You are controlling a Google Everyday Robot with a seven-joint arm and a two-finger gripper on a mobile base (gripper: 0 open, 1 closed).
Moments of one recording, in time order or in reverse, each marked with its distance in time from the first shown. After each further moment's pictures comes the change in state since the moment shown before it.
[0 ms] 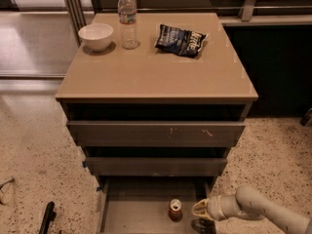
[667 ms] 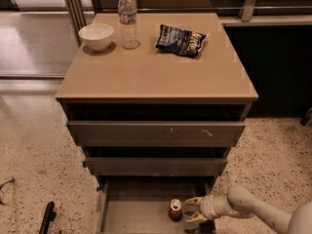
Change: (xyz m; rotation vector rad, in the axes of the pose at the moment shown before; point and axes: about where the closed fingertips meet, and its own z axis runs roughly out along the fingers) arm 0.001 -0.003 0.039 -0.036 -0.033 -0.025
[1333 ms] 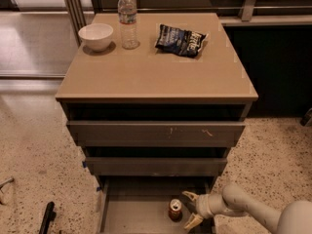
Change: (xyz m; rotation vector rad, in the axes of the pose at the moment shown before) arm 0.001 -0.007 0.027 -0.015 -0.031 -0.024
